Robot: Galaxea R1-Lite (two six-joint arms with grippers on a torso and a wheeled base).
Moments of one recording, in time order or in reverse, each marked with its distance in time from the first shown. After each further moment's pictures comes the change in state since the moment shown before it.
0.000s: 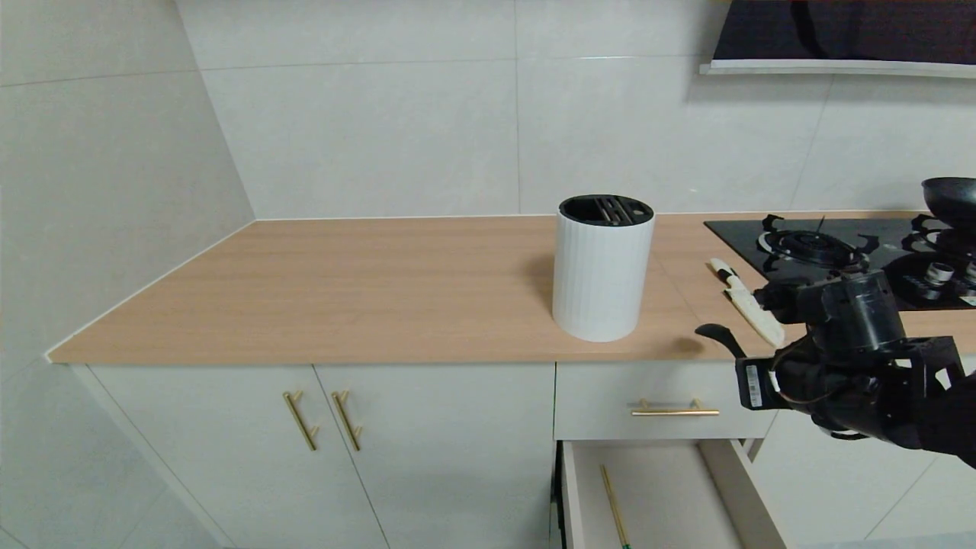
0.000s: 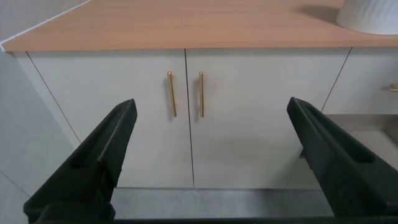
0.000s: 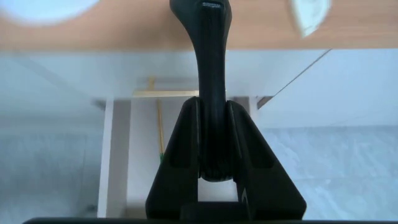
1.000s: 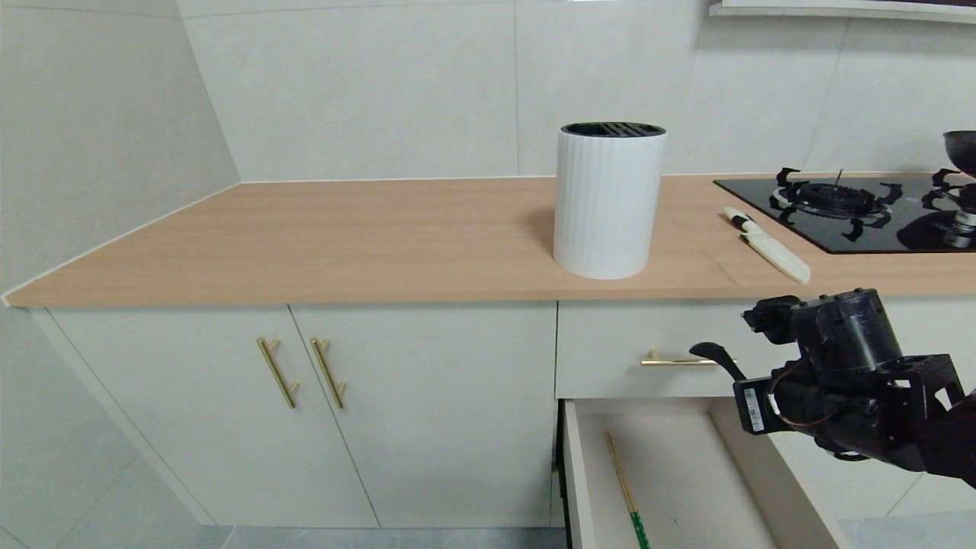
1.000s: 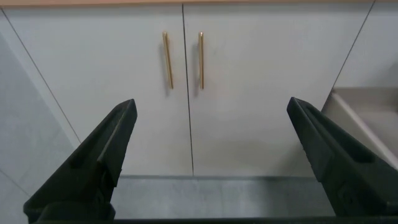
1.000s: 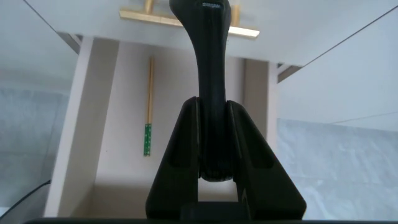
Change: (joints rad) left arm 0.000 0.000 0.000 0.001 0.000 0.000; right arm 0.033 -0.005 0.045 0.001 0.000 -0.039
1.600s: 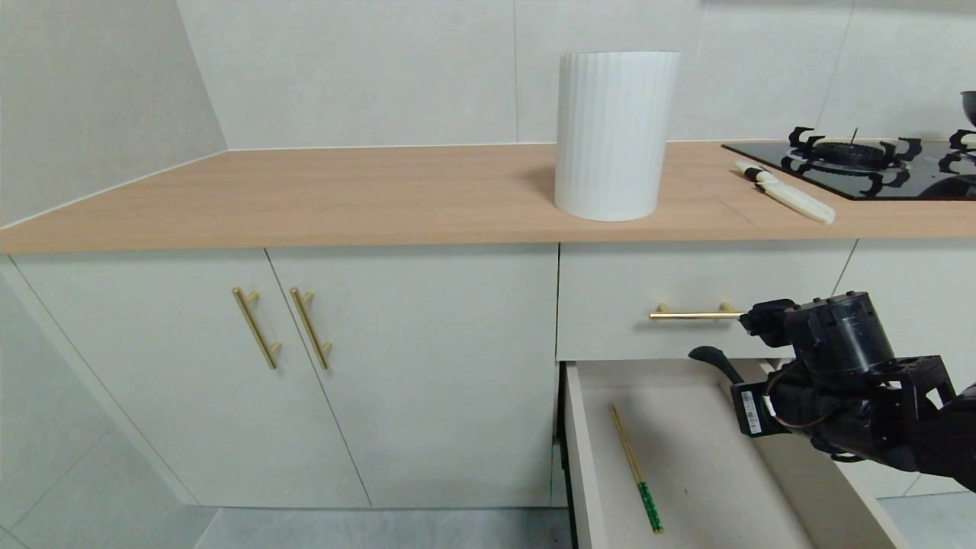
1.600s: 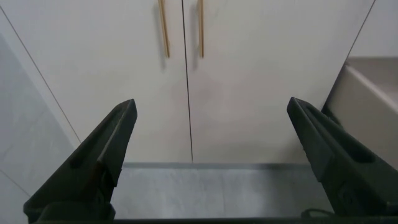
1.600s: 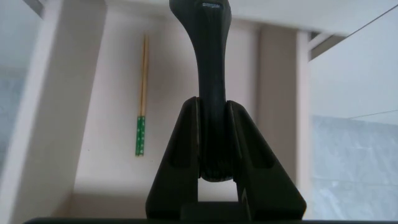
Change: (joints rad) left arm 0.000 0.000 0.000 0.000 0.000 0.000; right arm -0.002 0.020 -0.001 0.000 0.000 0.000
